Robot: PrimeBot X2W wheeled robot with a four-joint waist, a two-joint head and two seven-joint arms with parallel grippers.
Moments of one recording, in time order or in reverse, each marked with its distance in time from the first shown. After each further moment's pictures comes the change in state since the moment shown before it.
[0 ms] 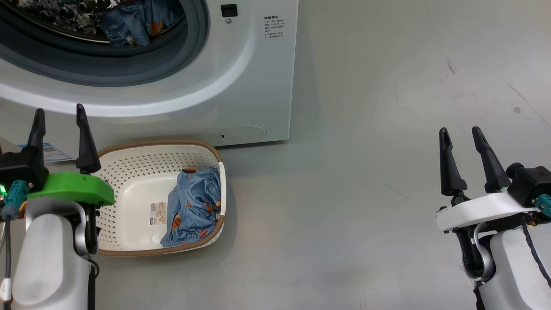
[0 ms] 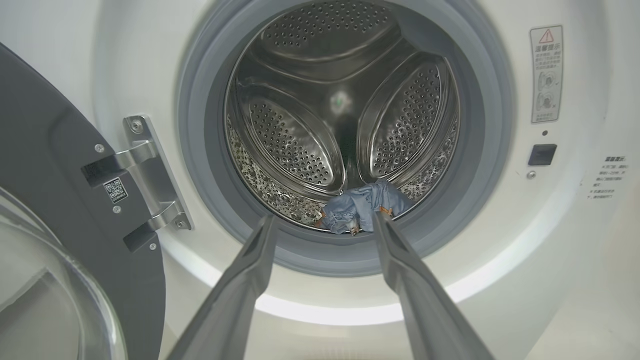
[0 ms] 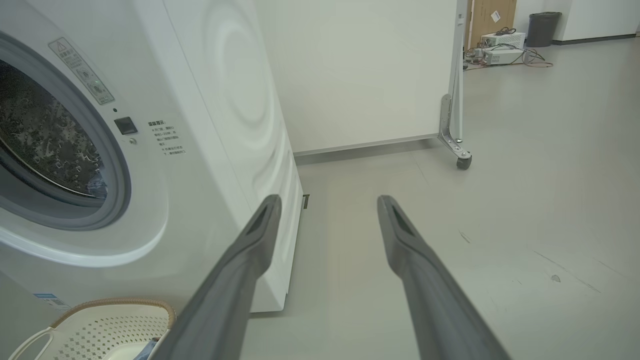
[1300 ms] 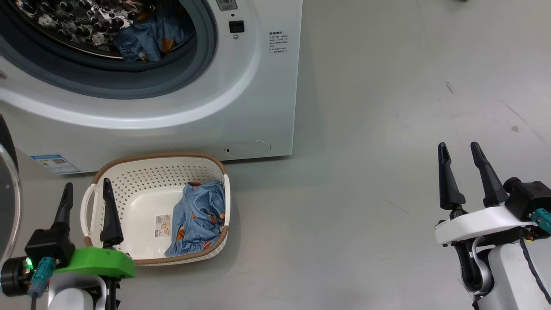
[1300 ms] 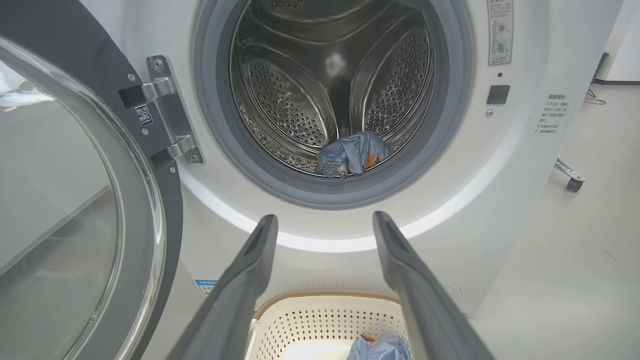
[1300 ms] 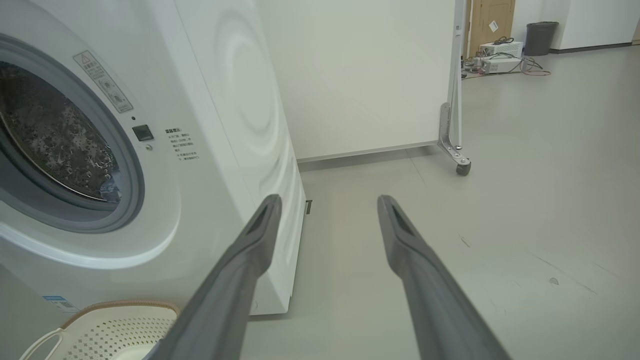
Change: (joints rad) left arm 0.335 -0.062 -0.006 -0.204 0.007 0.025 0.000; right arm 0.057 0.014 -0.010 -0.019 -0.012 0.000 0.000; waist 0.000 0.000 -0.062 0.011
